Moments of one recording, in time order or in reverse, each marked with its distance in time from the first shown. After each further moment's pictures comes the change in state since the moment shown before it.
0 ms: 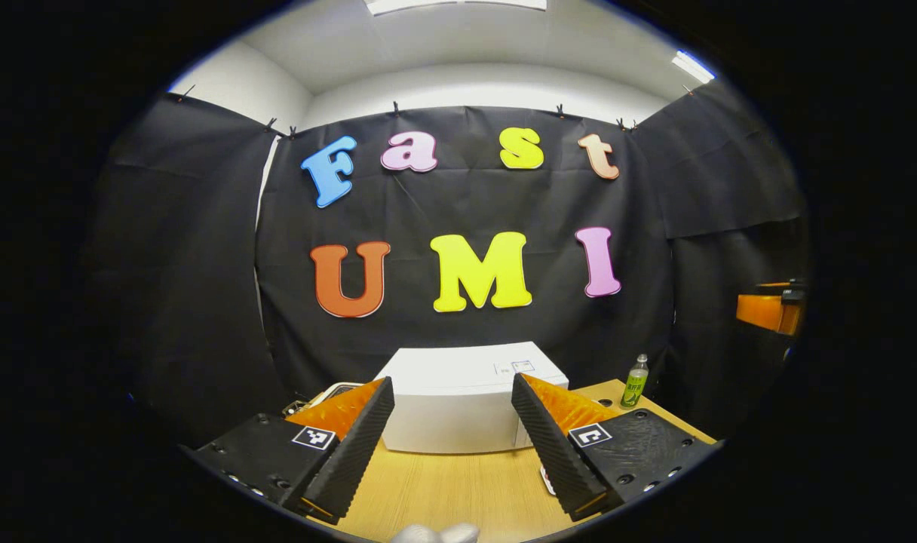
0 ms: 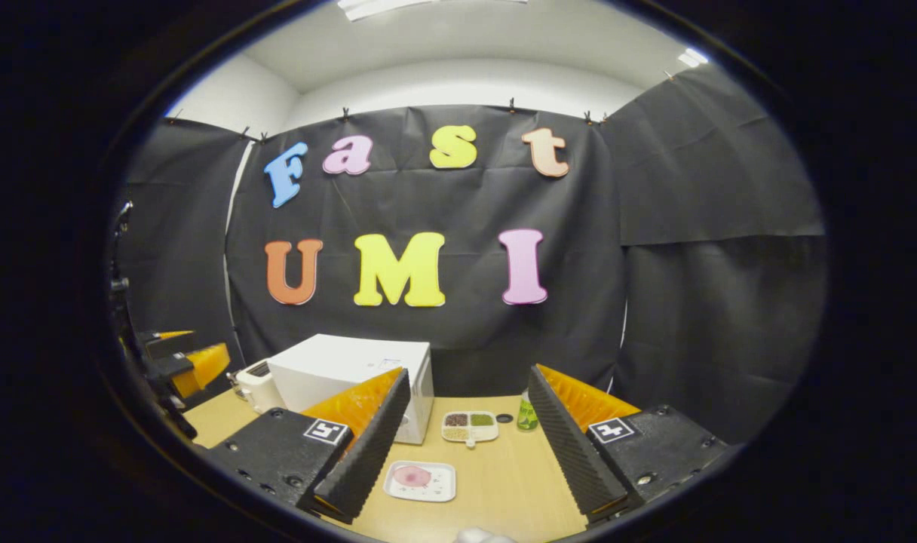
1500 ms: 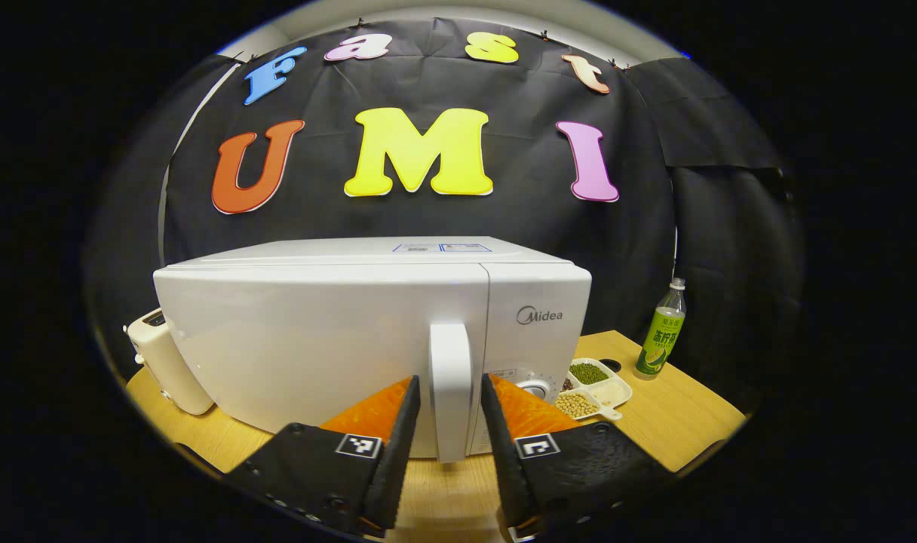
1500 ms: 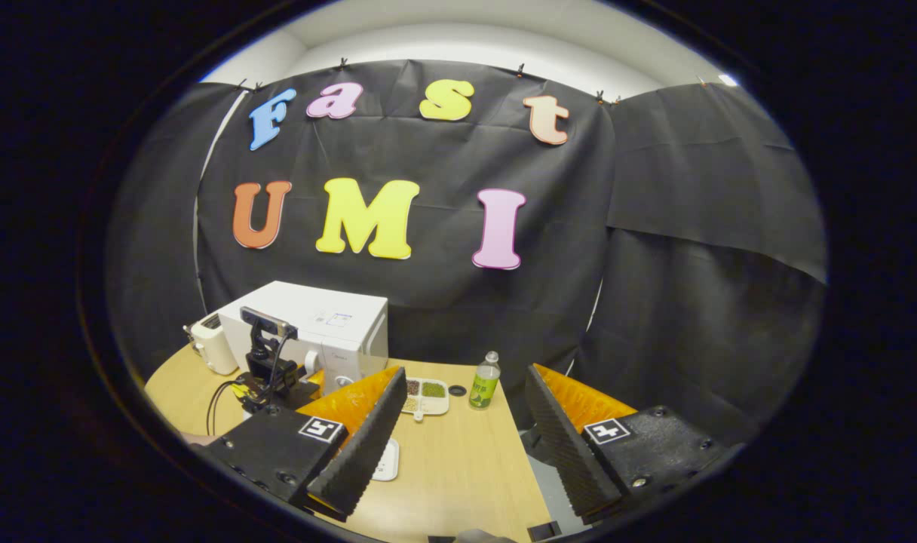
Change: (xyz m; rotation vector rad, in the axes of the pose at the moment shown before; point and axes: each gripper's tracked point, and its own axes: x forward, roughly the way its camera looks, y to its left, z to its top) left arm 0.227 -0.119 -0.210 -0.082 0.176 -0.146; right arm 0.038 -0.049 -0.023 -0.124 0.200 -0.104
